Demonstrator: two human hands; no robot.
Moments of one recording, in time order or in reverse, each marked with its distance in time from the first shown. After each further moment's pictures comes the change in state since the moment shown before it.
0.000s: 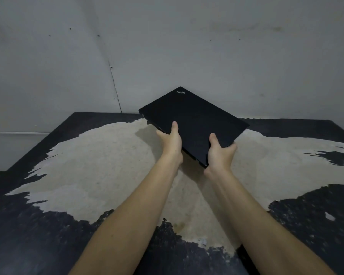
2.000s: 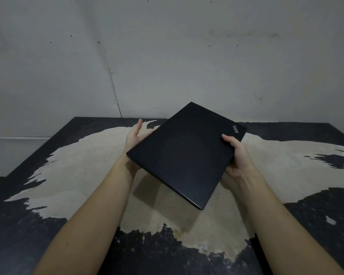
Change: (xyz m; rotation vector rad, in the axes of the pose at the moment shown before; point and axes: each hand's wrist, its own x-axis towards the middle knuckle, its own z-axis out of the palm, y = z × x) left_hand 0.014 0.075 -0.090 -0.132 -0.510 -0.356; right_hand 0.039 -0.038 -0.044 0.095 -0.539 0.292
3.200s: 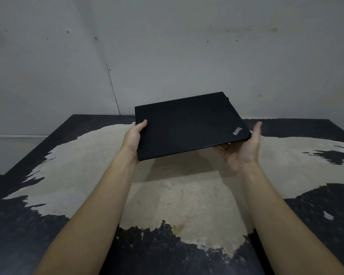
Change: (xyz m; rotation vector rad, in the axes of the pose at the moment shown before) left_hand 0.009 -0.001 -0.003 0.250 0.377 0.227; right_hand -0.002 -0.009 0.000 0.074 0.112 -0.252
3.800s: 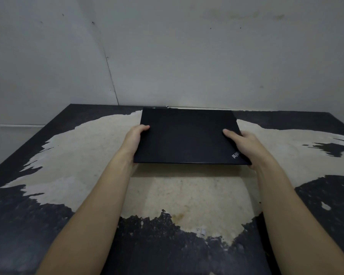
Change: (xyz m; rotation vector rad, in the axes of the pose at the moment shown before) left_hand 0.001 -0.025 -0.016 0.195 0.002 -0.012; right_hand 0.012 -0.016 -0.043 -0.830 -0.013 0.070
